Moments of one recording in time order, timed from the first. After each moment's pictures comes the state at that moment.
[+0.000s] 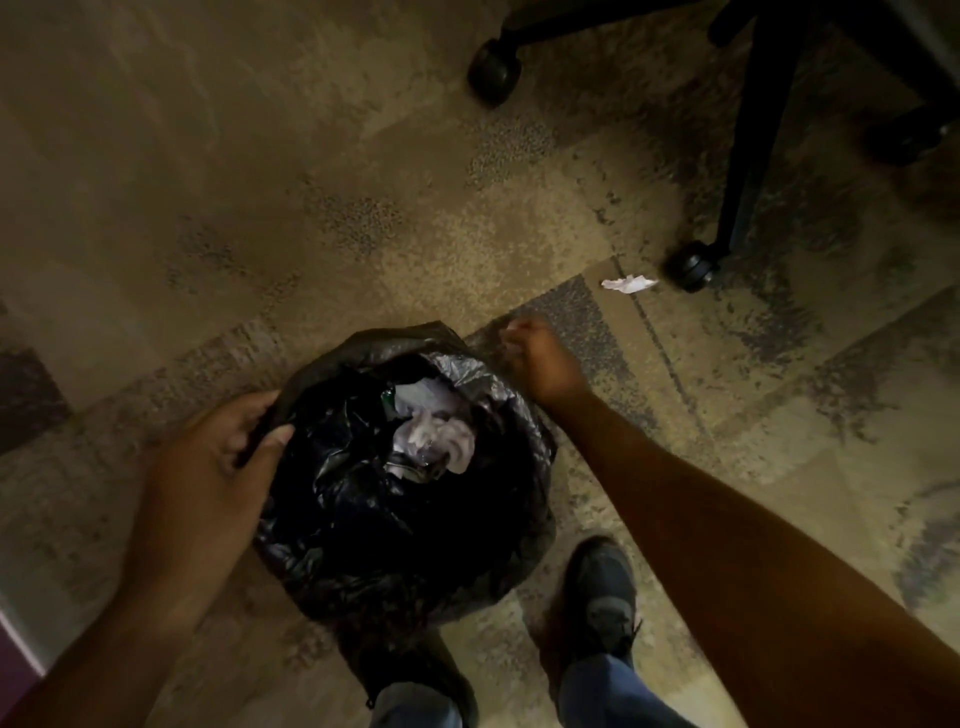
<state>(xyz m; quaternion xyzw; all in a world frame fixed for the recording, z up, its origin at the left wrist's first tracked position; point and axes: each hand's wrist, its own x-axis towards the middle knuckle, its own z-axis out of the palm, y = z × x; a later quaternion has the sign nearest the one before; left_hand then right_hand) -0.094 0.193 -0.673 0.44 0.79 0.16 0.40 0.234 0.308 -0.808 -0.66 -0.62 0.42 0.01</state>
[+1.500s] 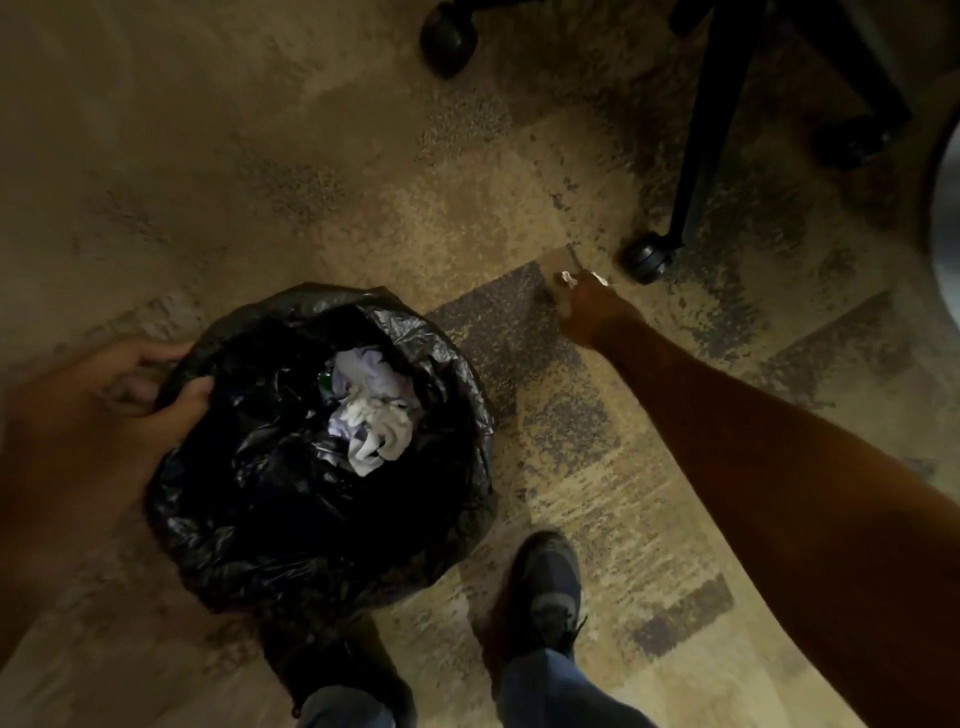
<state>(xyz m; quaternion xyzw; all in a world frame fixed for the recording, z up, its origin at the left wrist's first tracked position) -0.159 0.206 -0.748 0.50 0.79 0.08 0.35 0.362 0.366 -0.827 -0.69 -0.59 0.33 -0.25</state>
